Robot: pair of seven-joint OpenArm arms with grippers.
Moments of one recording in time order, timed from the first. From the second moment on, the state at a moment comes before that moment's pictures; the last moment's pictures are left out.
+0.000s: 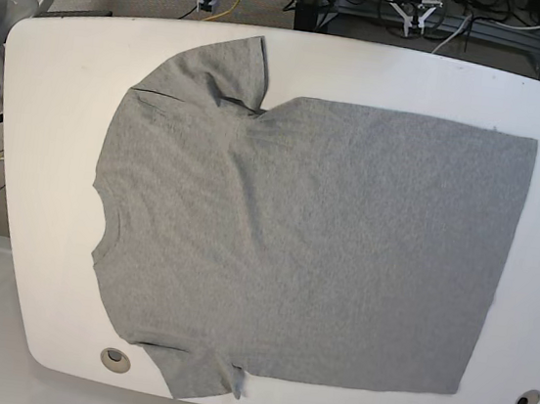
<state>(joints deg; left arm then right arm) 3.7 -2.5 1.9 8.6 -10.5 3.1 6.4 -2.9 2.3 3.0 6.3 8.1 4.5 -3.1</state>
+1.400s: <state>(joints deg) 8.8 -7.1 2.3 13.3 -11.0 3.4 4.6 -8.6 4.0 3.3 10.2 8.3 5.2 4.2</state>
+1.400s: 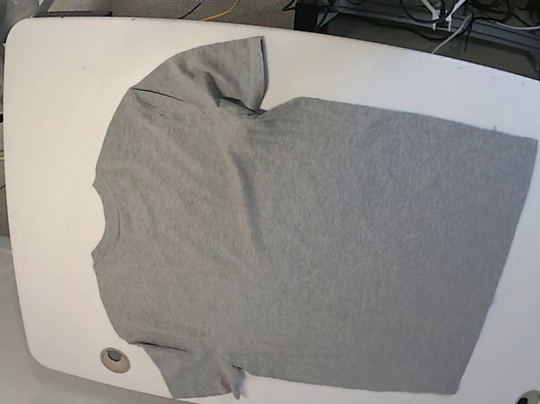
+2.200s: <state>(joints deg) 18.9 -9.2 2.8 29.4 -11.2 3.6 6.0 -17.2 6.8 3.8 22.1 8.3 5.8 5.7</state>
